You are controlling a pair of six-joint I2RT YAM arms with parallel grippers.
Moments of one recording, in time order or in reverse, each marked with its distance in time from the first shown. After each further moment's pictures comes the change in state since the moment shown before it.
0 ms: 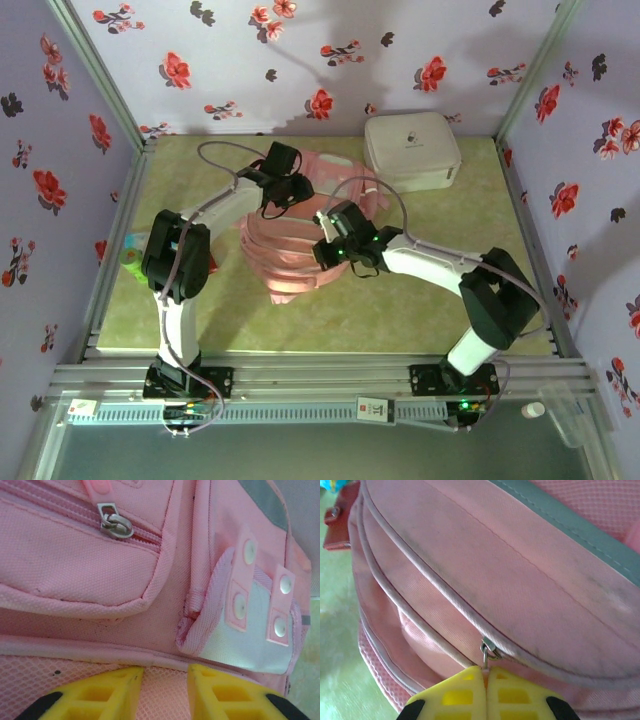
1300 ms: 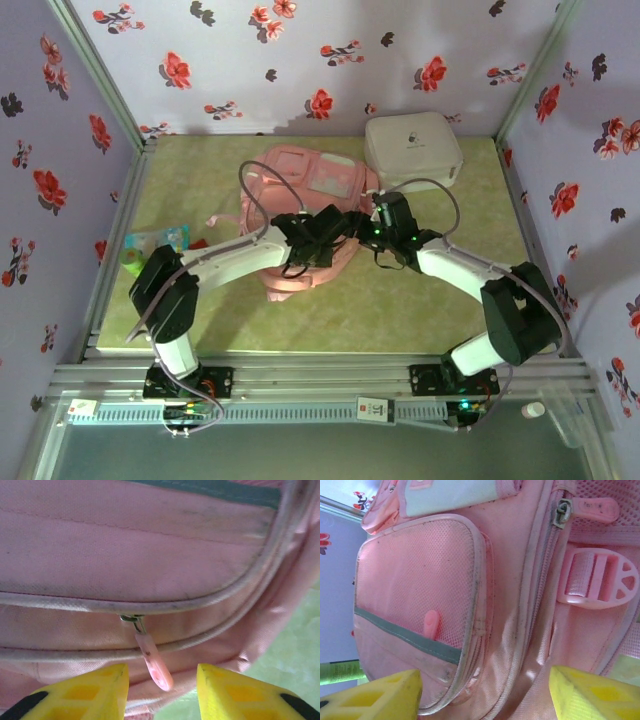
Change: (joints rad) left arm -0.433 -0.235 -0.198 -0.368 -0.401 -0.015; right arm -0.266 -0.150 -0.194 0.221 -0.043 0.526
